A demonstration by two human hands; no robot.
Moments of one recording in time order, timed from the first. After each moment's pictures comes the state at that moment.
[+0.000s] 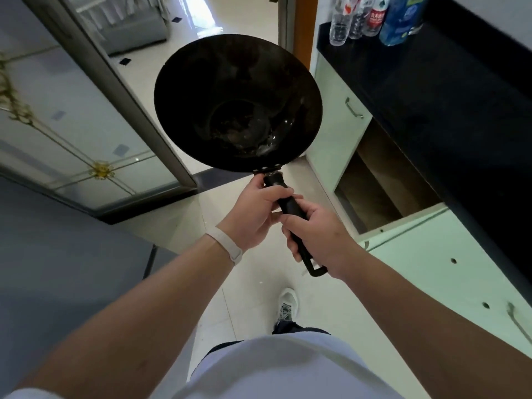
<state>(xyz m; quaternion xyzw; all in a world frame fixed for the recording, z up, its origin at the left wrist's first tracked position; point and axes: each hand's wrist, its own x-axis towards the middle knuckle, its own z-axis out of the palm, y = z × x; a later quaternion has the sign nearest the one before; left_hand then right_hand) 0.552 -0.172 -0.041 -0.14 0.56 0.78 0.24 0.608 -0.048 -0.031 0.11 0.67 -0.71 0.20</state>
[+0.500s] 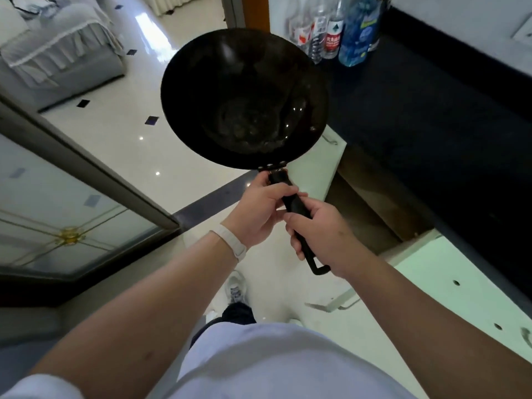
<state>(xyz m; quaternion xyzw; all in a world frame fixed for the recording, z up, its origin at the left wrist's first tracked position) 0.397 -0.109 -0.033 -0.06 0.55 0.77 0.32 0.480 0.002 -0.017 0.16 0.66 -0.72 0.13</state>
